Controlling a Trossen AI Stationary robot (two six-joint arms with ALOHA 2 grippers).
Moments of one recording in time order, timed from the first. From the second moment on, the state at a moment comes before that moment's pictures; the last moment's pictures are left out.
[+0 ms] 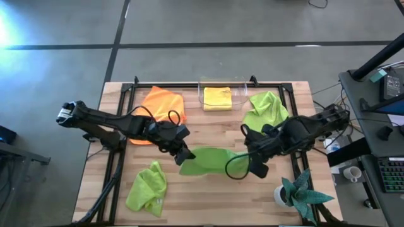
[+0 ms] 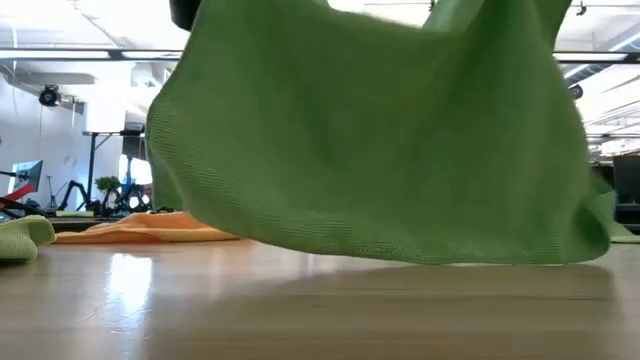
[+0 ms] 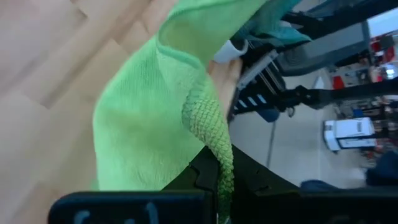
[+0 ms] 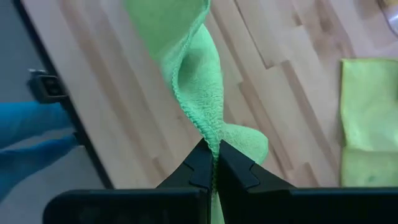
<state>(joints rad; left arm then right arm) -0.21 1.33 1.22 -0.43 0.13 -1.00 0.44 1.59 1.86 -1.57 0.12 0.88</state>
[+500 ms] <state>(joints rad) -0.36 1.34 1.27 -0.43 0.16 -1.22 0.60 1.59 1.99 -1.56 0.12 0.99</state>
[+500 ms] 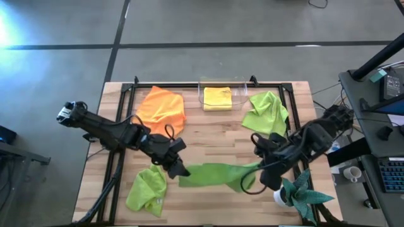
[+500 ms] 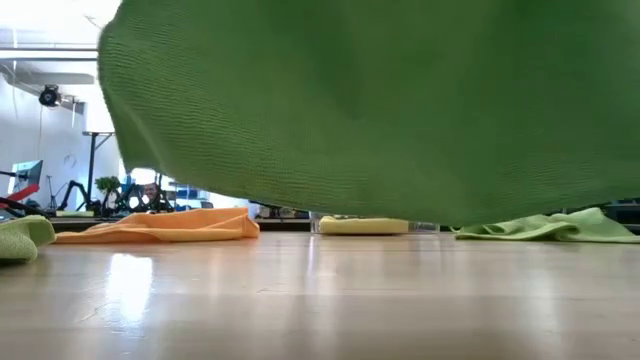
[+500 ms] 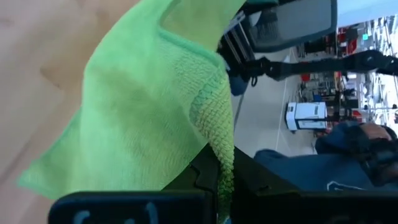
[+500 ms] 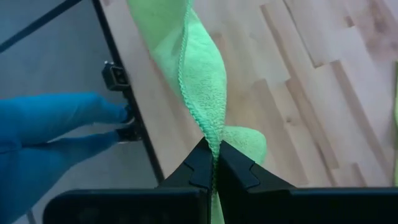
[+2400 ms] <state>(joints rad) -0.31 1.55 1.07 -0.48 -0.38 -1.09 0.53 1.67 1.39 -1.41 0.40 1.32</state>
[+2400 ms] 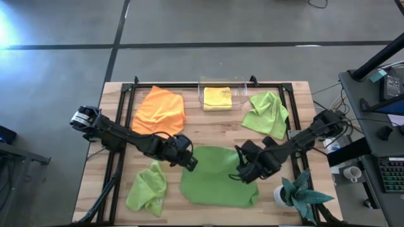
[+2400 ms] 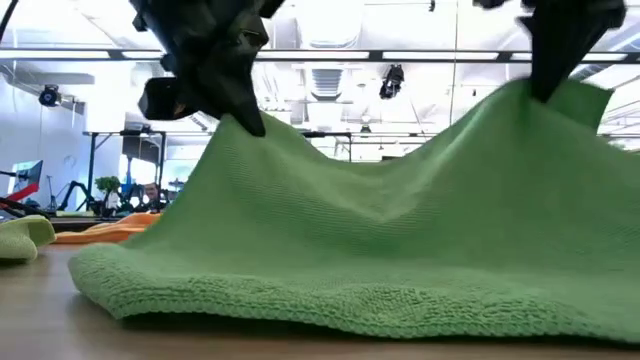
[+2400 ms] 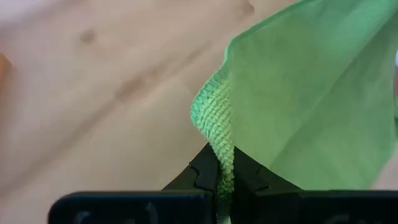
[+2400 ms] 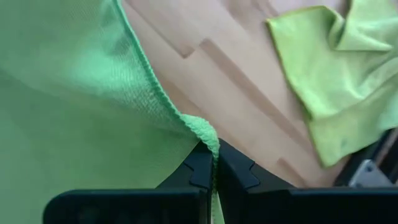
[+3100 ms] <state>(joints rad) -0.11 1.56 1.05 -0.48 -0.40 -0.96 0.32 1.67 1.19 -1.31 0.48 1.04</state>
